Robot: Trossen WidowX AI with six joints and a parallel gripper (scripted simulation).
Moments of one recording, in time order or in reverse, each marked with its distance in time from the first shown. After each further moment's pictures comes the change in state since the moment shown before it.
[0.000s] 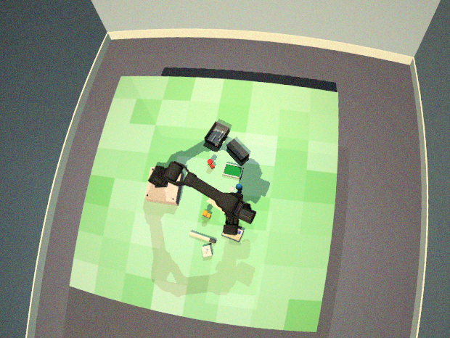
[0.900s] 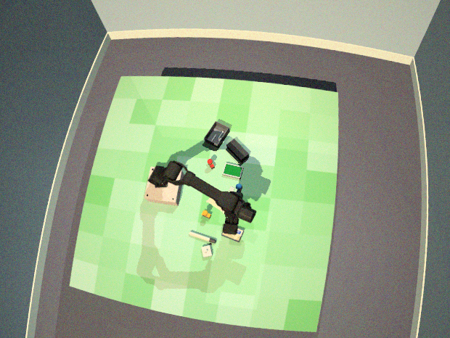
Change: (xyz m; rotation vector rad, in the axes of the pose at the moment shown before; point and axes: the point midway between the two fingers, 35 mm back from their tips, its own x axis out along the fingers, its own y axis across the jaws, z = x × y) arm -0.013 0.000 0.000 0.000 0.001 -0.002
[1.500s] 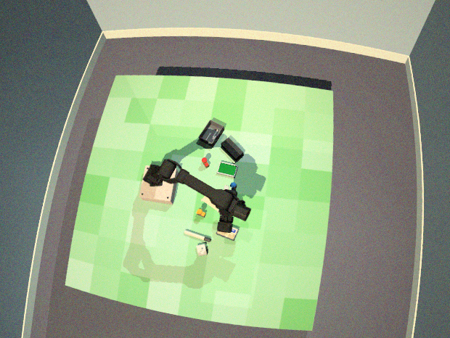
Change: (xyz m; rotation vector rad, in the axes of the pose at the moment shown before) arm -0.009 0.000 0.000 0.000 0.001 -0.001
